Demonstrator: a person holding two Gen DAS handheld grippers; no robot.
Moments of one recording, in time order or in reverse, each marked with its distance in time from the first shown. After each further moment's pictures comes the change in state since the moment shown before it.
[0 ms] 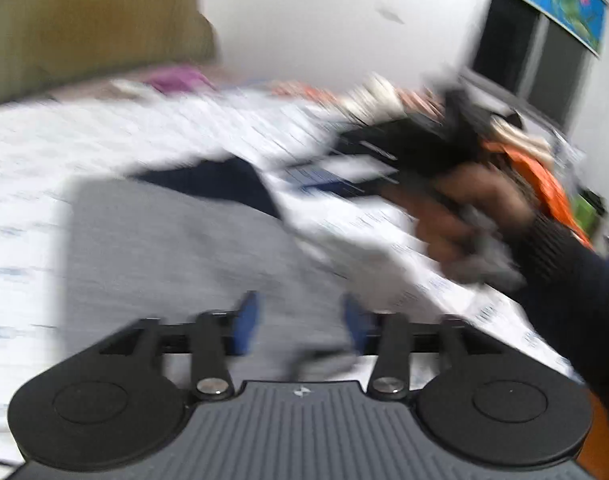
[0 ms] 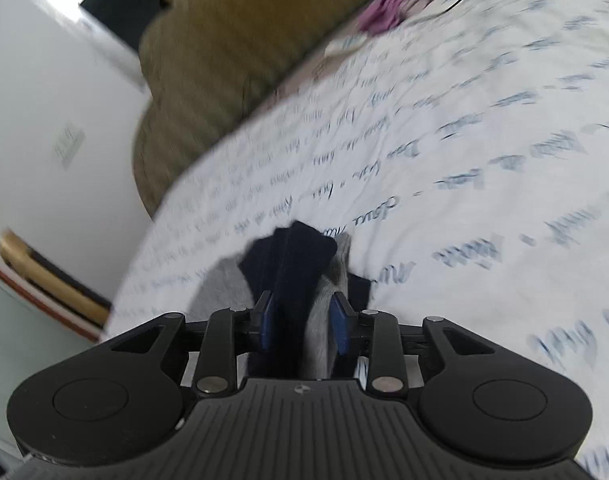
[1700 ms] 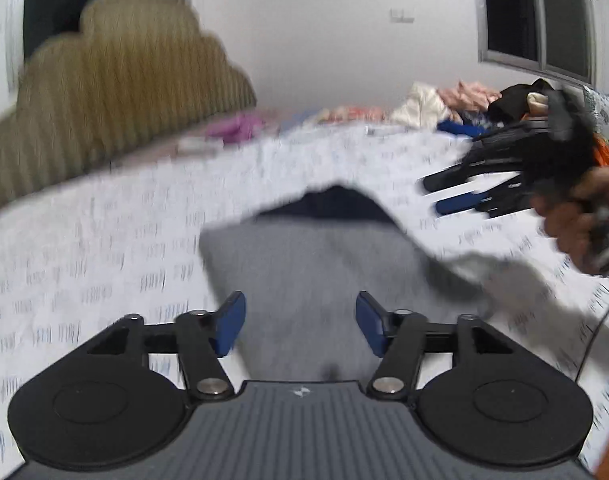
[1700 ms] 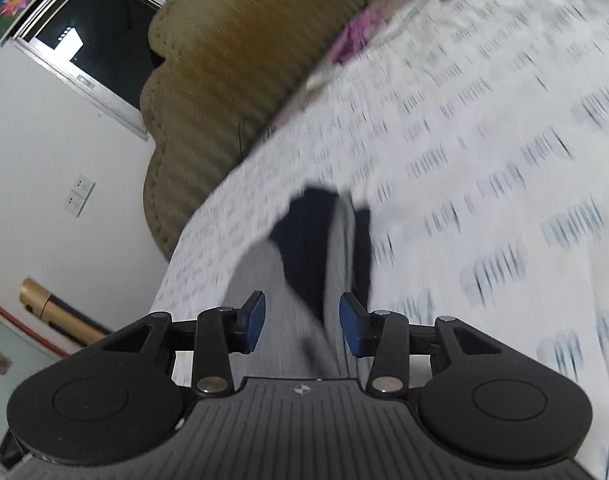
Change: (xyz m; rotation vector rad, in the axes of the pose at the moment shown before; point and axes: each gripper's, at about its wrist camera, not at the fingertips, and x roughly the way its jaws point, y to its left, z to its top) left arm -0.051 0.034 -0.005 0.242 -0.072 0.173; right arm -0.064 0.030 -0.072 0.104 -0.139 -0.011
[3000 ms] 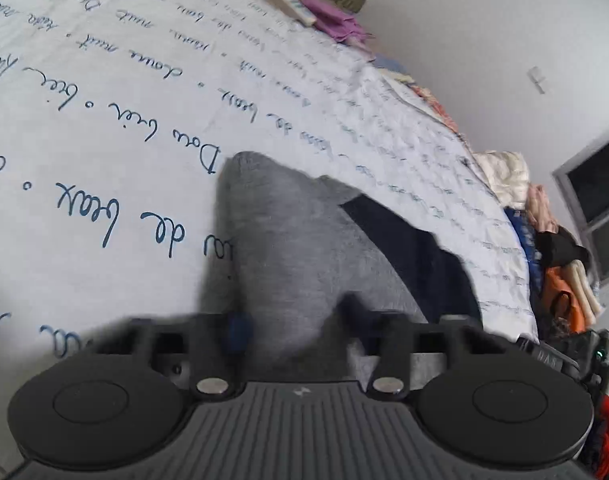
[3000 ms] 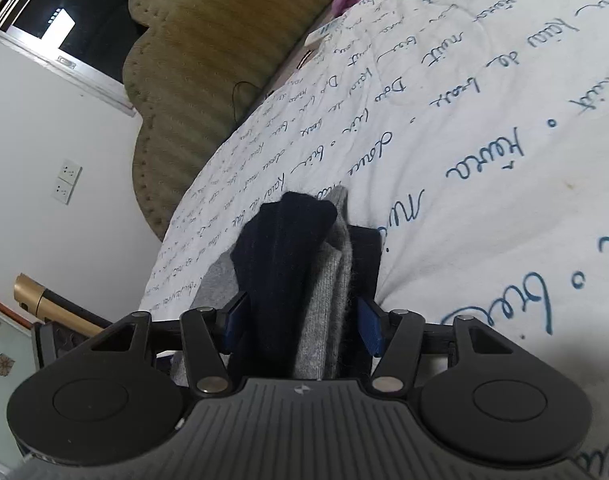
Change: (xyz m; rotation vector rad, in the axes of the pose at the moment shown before) left arm 0.196 0.126 0.010 -0.802 0.333 -0.193; right arm 0.115 -0.036 0.021 0.041 0.143 0.050
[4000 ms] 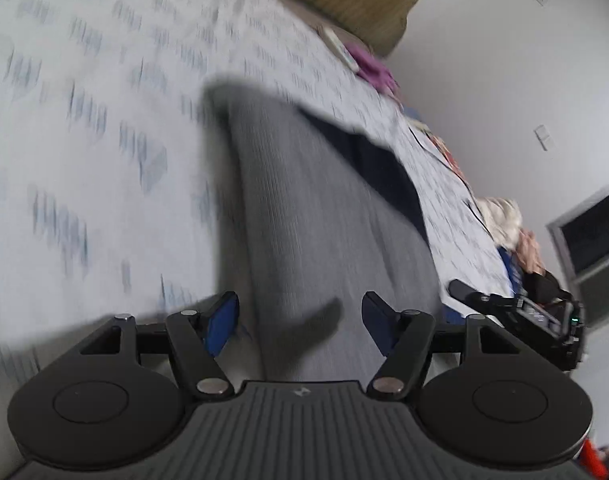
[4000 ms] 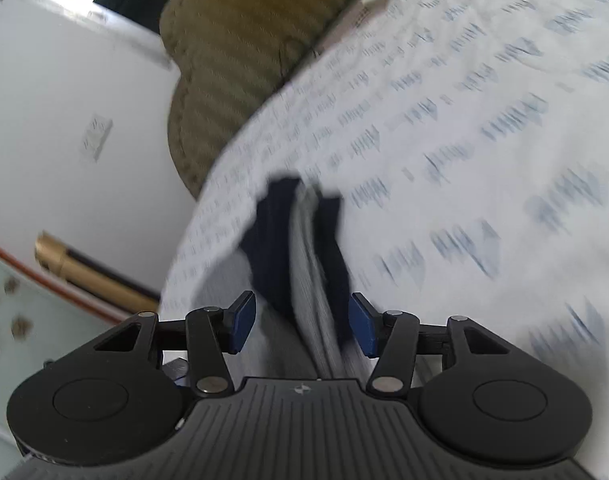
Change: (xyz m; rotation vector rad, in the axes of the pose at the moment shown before) left arm -0.122 0.086 -0.060 -0.124 -0.097 -0.042; right arm 0.044 0.037 0.007 -0.075 0.141 0.091
